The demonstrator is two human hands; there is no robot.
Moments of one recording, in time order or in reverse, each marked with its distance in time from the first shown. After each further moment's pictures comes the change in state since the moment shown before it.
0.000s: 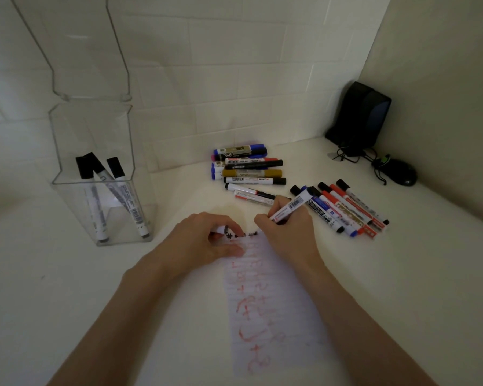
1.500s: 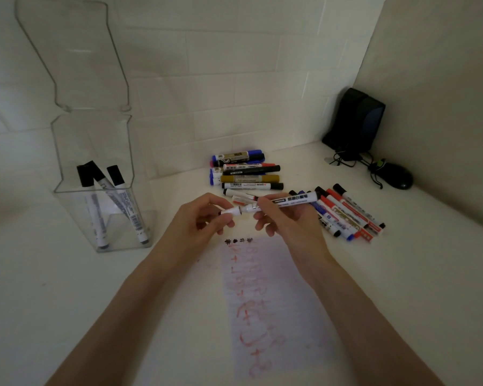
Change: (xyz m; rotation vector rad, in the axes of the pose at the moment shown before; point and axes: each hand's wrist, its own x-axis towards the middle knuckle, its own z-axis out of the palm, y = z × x) left_hand -0.002 0.017 -0.010 -0.467 0.261 0.106; right_hand -0.005 -0.031 -0.022 0.449 -0.125 0.125
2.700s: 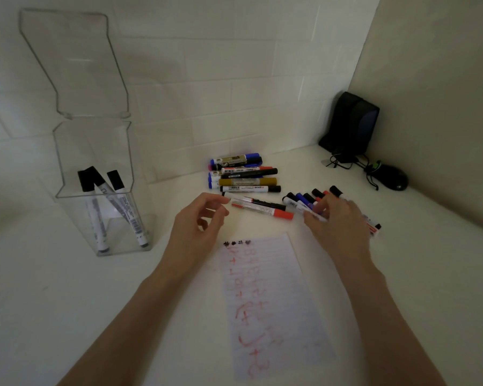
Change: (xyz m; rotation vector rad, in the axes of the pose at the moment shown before) left_hand 0.003 -0.006 0.018 0.064 0.251 -0.024; right_hand 0.024 0.012 -0.077 -1.198 0.361 -0.144
